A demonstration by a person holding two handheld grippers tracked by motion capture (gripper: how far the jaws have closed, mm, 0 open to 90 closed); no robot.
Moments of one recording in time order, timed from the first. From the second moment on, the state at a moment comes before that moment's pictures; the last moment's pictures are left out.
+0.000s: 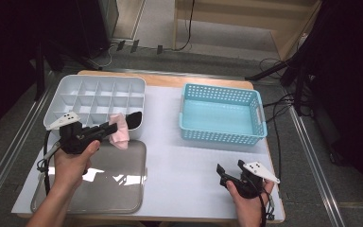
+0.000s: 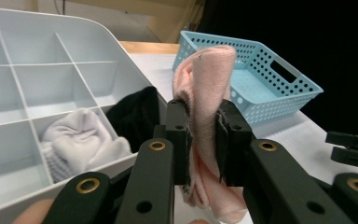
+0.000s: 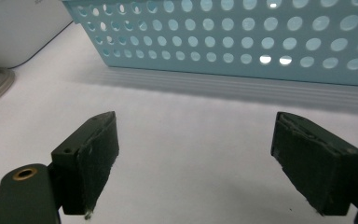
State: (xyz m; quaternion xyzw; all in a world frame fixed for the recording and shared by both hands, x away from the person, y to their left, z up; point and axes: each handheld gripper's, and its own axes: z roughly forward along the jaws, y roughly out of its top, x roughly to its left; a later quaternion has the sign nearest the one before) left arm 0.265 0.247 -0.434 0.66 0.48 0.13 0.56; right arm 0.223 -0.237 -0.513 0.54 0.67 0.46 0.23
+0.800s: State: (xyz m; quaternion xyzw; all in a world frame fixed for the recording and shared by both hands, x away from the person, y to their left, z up) left arm 0.271 0.294 -0.430 0.62 0.52 0.22 0.55; right arm 0.223 -0.238 -0.514 0.54 0.67 0.46 0.23
